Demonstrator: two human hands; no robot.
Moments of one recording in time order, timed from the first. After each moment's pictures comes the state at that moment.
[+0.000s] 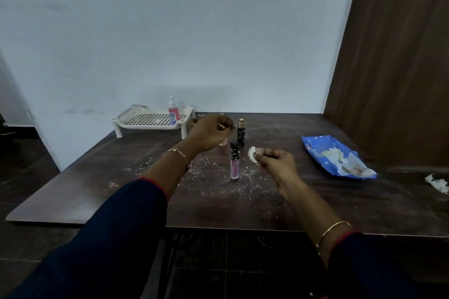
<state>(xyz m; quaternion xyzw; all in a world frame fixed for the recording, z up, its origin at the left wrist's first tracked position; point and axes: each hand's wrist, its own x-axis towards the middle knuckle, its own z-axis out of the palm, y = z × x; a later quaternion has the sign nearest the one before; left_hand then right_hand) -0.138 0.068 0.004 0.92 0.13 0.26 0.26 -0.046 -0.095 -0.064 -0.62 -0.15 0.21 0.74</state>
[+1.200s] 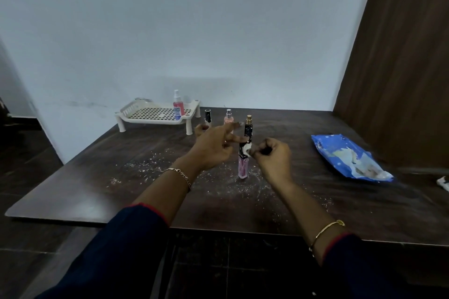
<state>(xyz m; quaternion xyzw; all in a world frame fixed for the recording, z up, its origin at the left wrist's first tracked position) -0.155 0.064 -0.027 0.94 0.12 0.22 0.23 -0.053 -0.064 -0.068 -0.73 -0.33 -0.03 0.60</state>
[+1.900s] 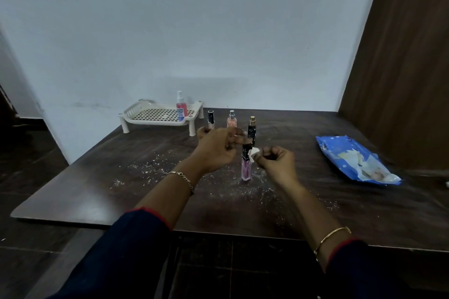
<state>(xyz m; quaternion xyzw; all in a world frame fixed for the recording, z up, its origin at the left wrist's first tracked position) -0.157 0.059 -0.025 0.94 0.13 0.23 0.23 -0.051 -0.065 -0.073 -0.65 -0.28 0.13 0.70</state>
